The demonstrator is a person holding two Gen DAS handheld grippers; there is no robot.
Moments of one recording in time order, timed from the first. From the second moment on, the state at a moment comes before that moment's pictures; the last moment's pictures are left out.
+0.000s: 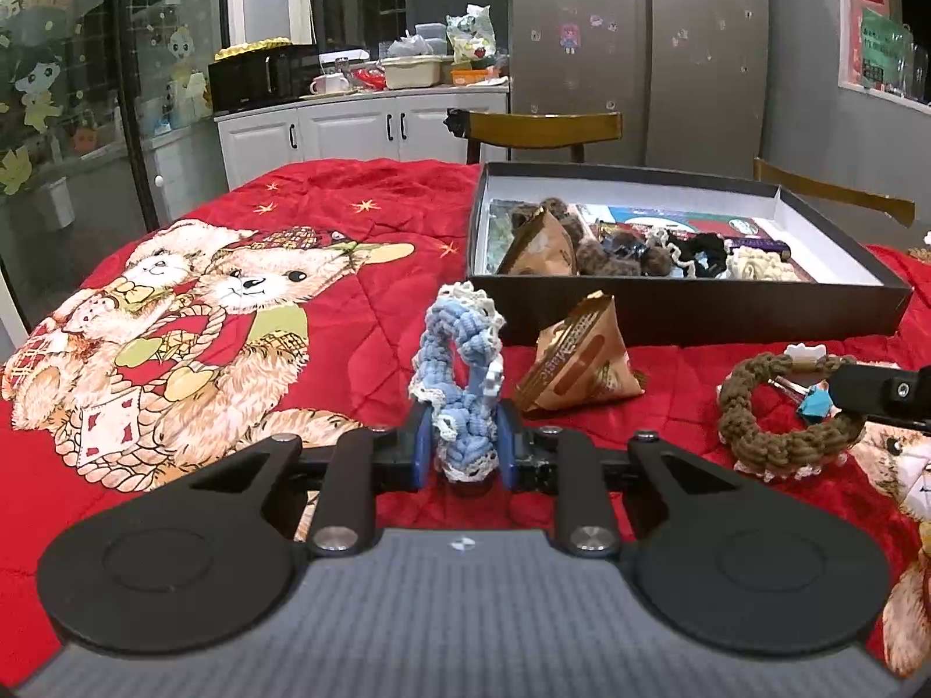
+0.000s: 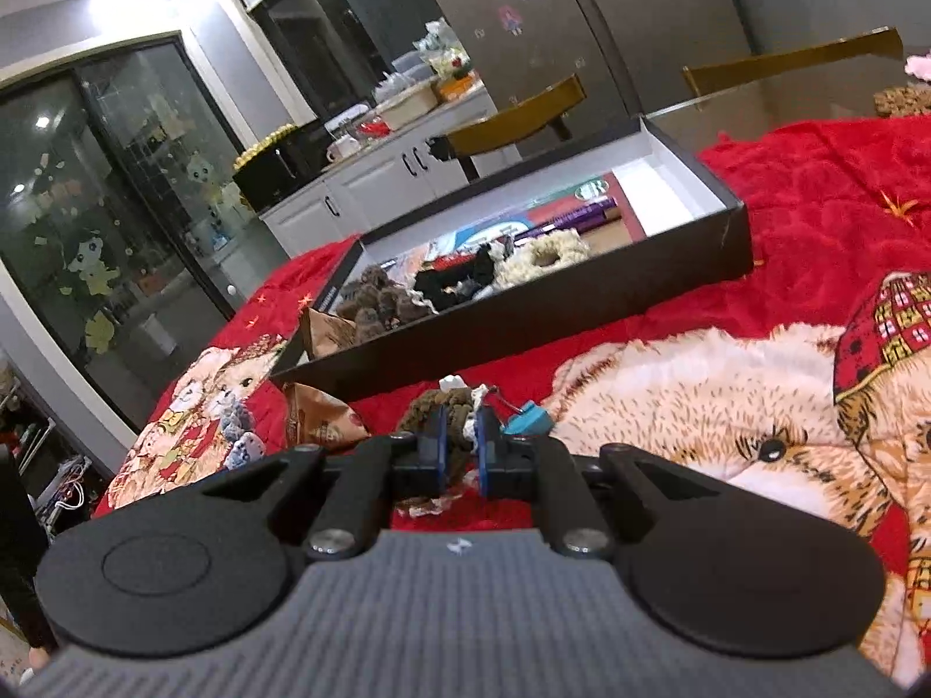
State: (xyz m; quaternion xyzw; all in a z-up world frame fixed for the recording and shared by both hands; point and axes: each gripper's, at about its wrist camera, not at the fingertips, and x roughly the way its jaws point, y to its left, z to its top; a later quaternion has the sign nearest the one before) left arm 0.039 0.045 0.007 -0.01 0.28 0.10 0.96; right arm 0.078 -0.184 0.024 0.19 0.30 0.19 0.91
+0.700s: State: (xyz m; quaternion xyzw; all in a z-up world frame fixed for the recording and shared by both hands) left arm 0.023 0.051 0.029 -0.03 0.21 0.07 0.97; right arm 0.062 -0.169 0.047 0.15 0.24 0.18 0.94
